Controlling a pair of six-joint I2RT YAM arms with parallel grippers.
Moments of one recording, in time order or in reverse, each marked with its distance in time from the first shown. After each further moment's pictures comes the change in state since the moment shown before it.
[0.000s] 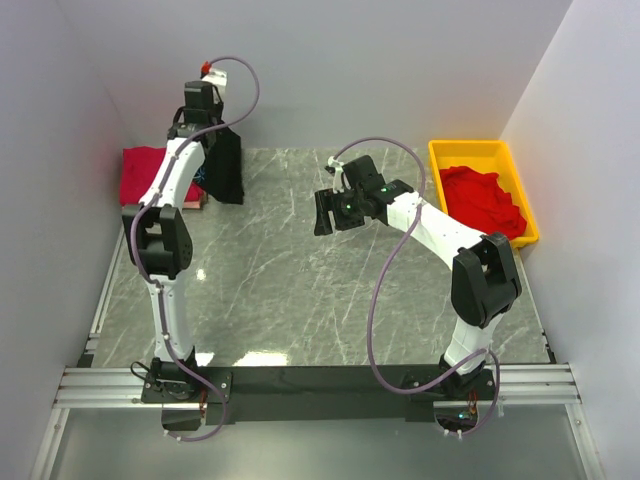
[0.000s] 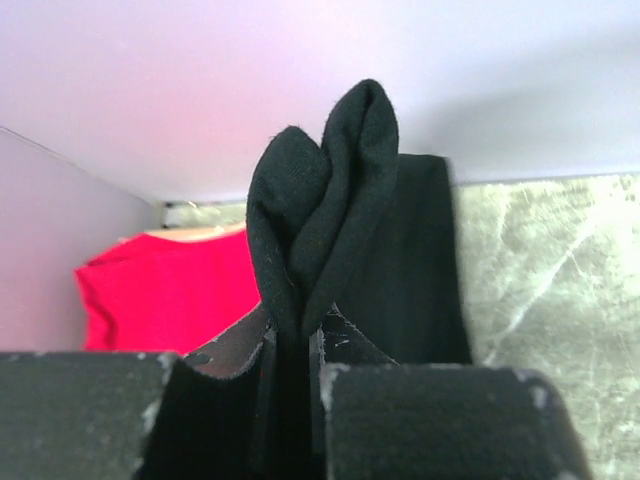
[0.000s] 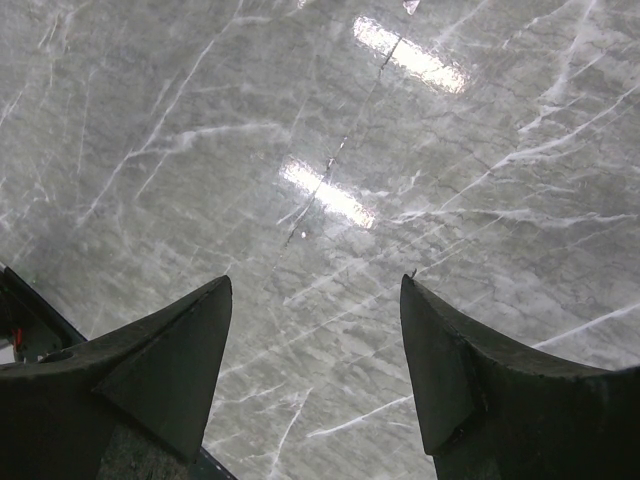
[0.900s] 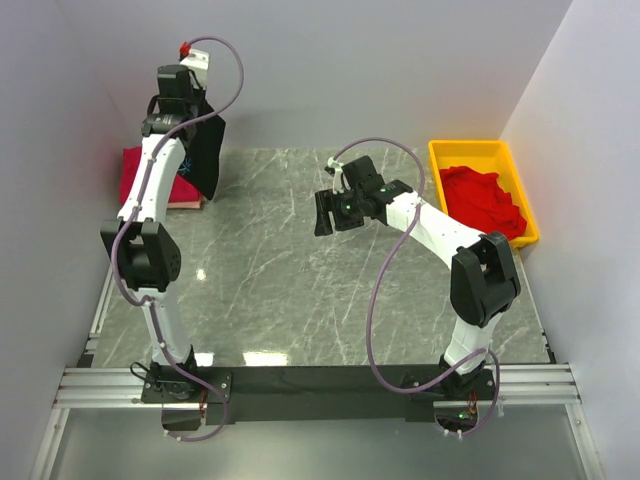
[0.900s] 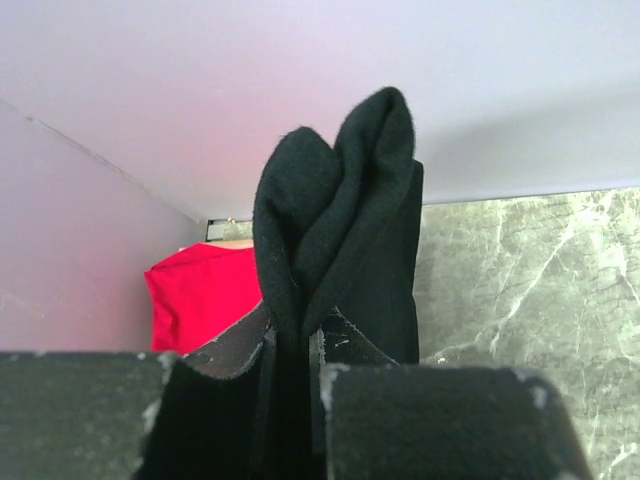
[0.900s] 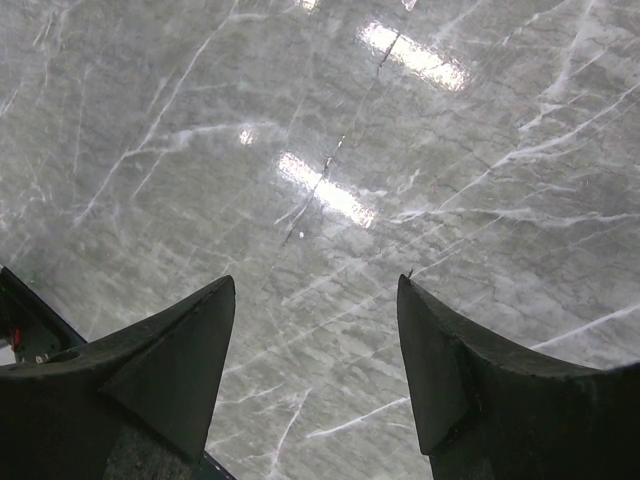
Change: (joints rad) left arm 0.041 -0.165 0.000 -0.079 0.069 0.029; right arm 0.000 0.007 0.000 0.000 0.000 0.000
